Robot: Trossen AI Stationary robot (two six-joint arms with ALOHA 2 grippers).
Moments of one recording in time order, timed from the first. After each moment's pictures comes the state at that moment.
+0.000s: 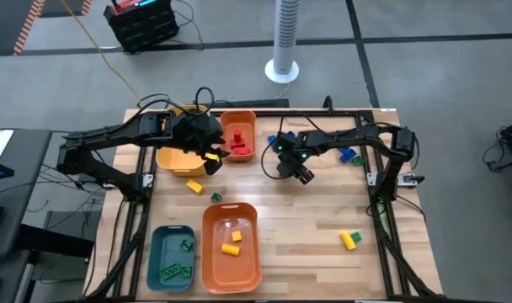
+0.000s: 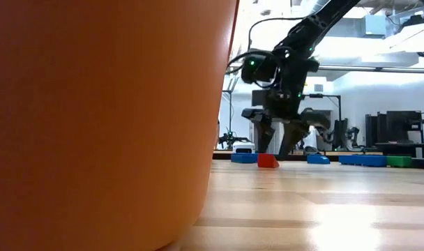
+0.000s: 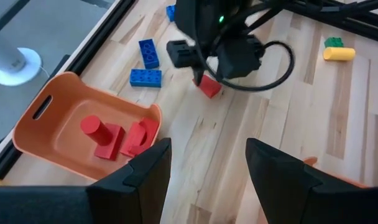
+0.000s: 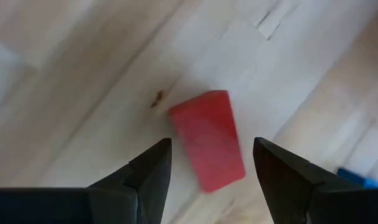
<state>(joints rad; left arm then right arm) 0.15 1.31 1.48 -0.91 -0.14 -0.21 -0.31 1.80 1.09 -0.54 -0.11 -1.02</state>
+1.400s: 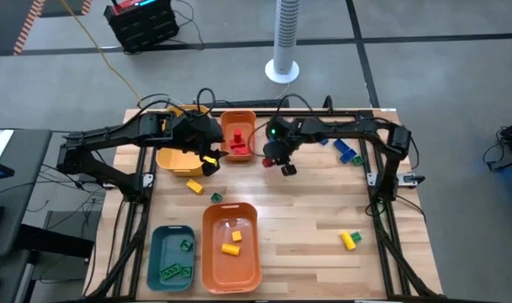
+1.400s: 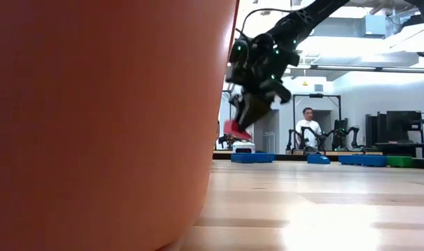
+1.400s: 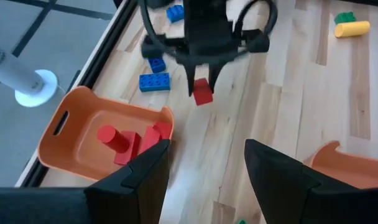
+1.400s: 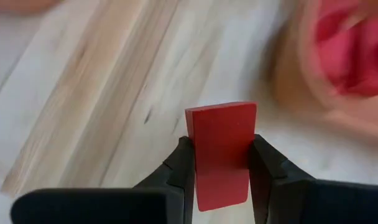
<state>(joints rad) 0.14 1.31 1.48 -0.93 -0.17 -0.07 -0.37 1.83 1.29 -0.52 -0.33 -0.65</state>
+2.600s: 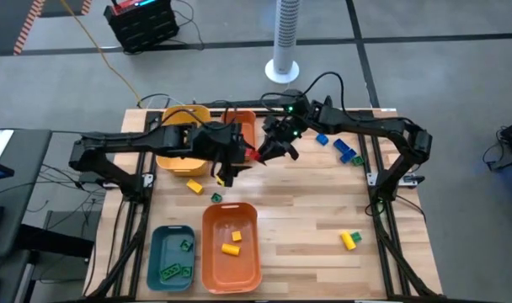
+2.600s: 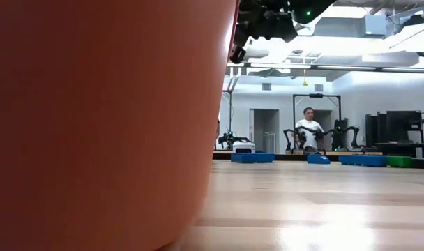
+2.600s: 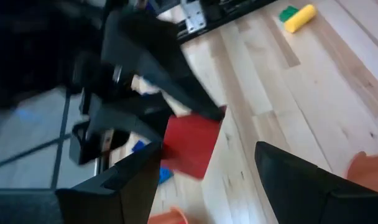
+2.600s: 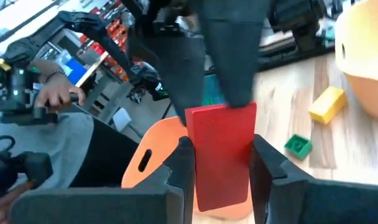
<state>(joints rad) 0.04 1.45 1.48 -0.61 -0.12 0.47 -0.39 1.65 1.33 -0.13 -1.01 0.24</state>
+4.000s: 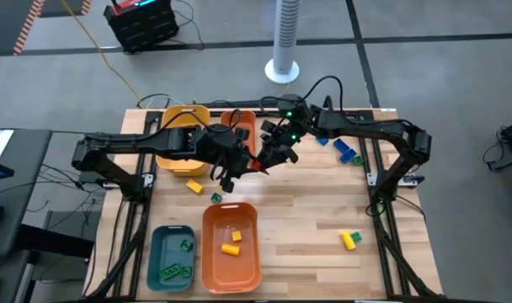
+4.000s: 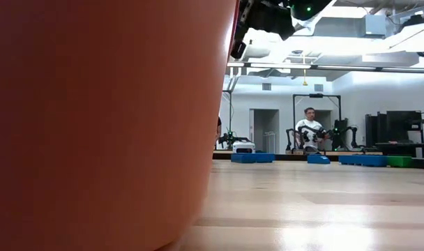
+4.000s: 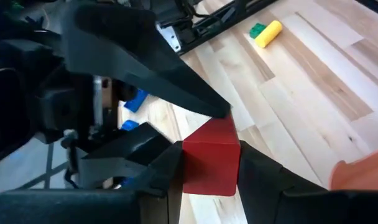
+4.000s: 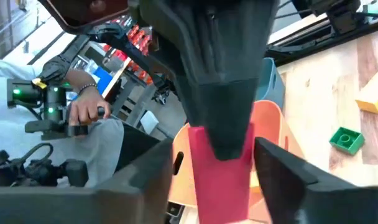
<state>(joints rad) 0.03 1.47 1.48 -0.55 -0.02 0.55 -0.35 1.65 1.33 -0.06 -1.05 0.42</state>
